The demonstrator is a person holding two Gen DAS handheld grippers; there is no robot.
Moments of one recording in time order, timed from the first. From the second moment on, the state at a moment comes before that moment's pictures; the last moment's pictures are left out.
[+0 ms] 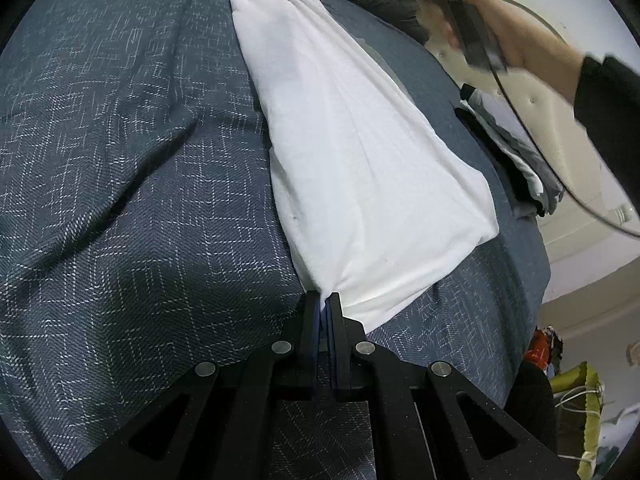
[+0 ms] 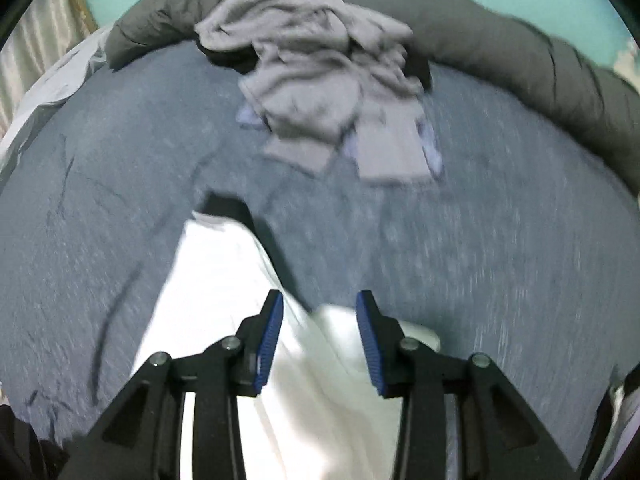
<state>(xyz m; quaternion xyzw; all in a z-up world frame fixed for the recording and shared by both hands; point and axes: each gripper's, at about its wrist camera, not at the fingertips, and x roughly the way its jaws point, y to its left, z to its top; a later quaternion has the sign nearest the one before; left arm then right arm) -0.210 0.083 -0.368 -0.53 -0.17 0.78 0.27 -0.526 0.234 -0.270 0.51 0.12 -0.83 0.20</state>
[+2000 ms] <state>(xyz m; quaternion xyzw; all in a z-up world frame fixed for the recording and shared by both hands) -0.223 0.077 -0.359 -0.54 -0.17 0.78 0.27 -0.479 0.319 -0.302 0.53 0.00 -0.83 0.18</state>
